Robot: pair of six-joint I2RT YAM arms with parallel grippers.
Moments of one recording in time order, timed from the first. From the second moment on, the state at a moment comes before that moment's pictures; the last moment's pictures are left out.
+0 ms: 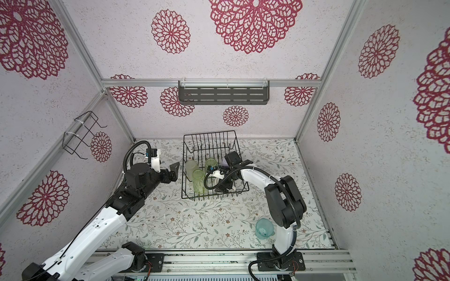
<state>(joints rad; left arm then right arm) -0.43 0.99 0.84 -0.15 -0.18 -0.22 0.54 1.84 1.32 -0.56 -0.43 -0.77</state>
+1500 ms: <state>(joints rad) -0.43 1.01 0.84 -0.16 -0.16 -0.21 0.55 1.87 1.51 -0.86 -0.32 -0.73</state>
